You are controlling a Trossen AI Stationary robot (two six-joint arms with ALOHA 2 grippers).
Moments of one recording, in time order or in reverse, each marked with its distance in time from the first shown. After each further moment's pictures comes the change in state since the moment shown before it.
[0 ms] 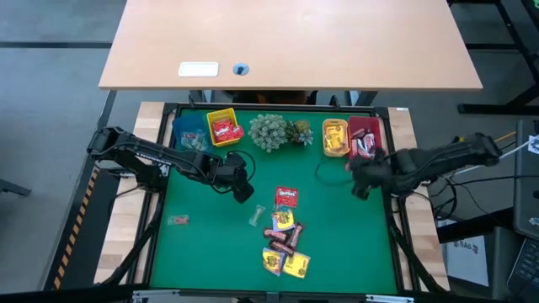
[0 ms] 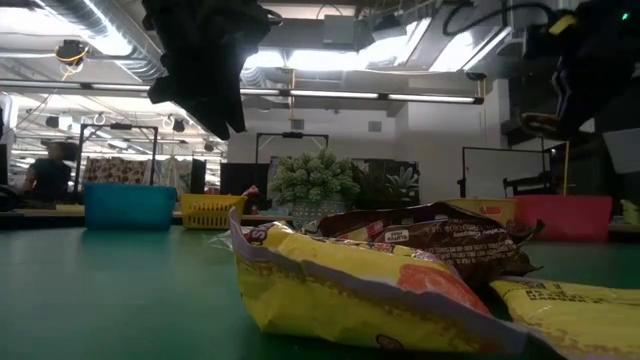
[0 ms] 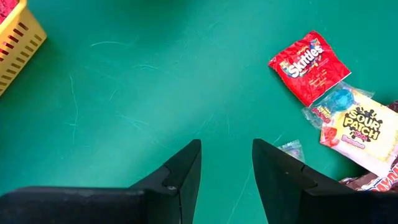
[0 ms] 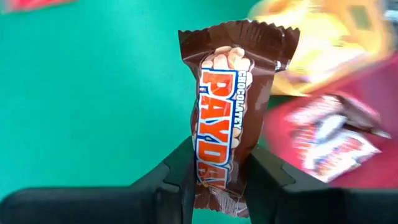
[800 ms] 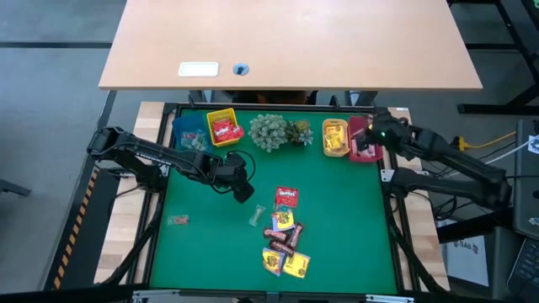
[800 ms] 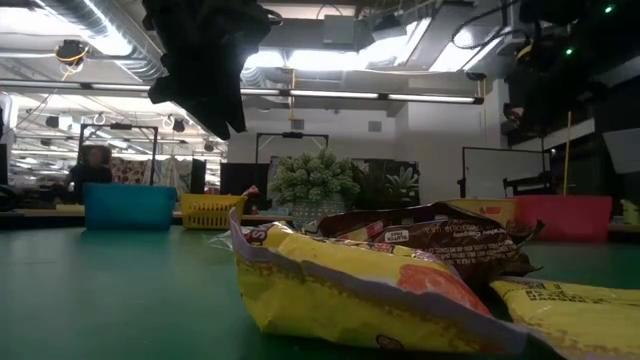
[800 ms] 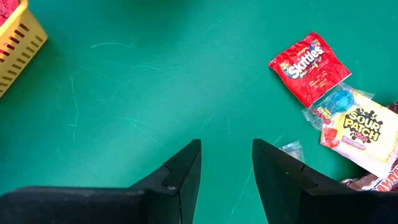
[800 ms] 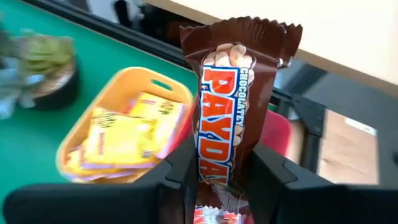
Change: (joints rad) left arm 0.000 0.000 0.000 0.001 -0.003 0.000; right arm -0.755 -0.240 -0.081 0.284 0.150 -0.194
